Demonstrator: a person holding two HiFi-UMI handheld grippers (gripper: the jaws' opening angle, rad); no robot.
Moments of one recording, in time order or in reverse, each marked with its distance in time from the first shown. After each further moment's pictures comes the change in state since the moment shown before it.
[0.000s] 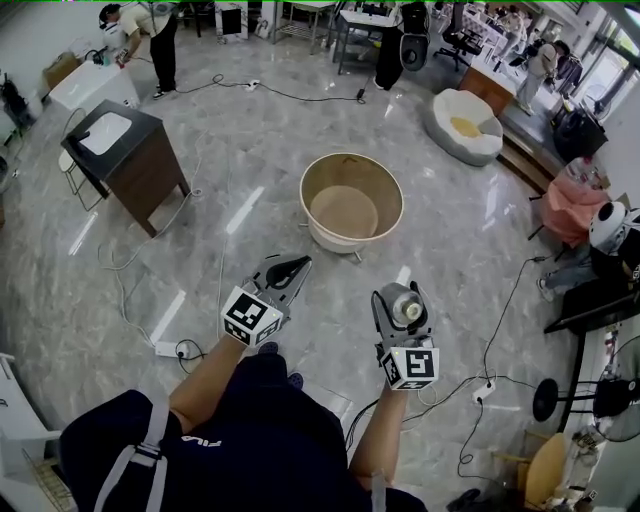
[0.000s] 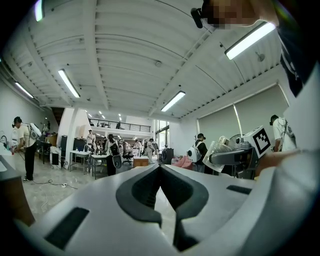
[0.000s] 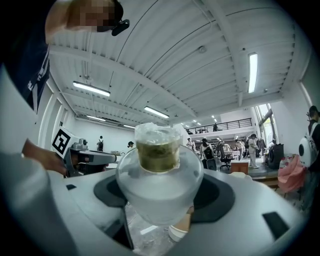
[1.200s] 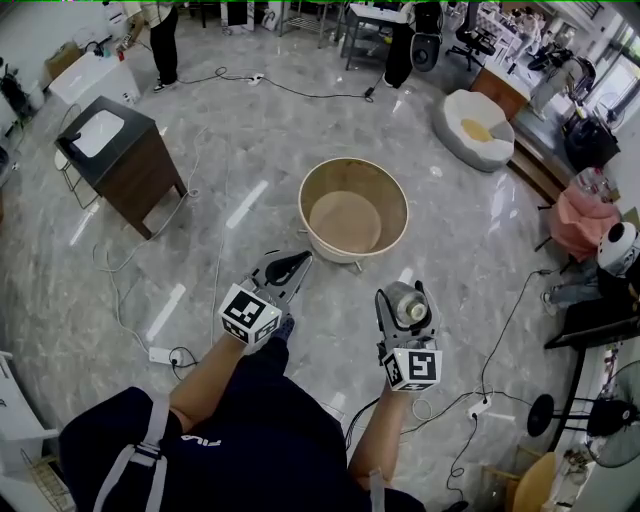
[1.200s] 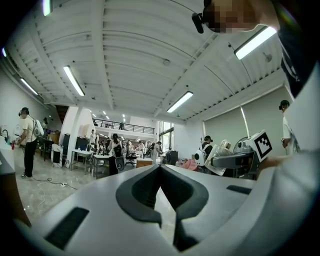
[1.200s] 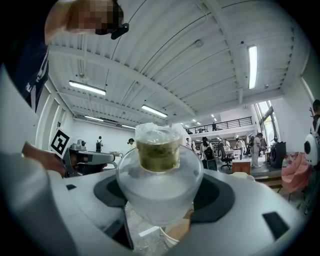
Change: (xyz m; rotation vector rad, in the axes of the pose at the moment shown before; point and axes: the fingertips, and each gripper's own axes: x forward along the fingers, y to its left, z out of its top) left arm 0.095 0.083 -0.012 -0.034 -0.029 0.039; right arm 0.111 -0.066 -0.014 0.013 -0.007 0.005
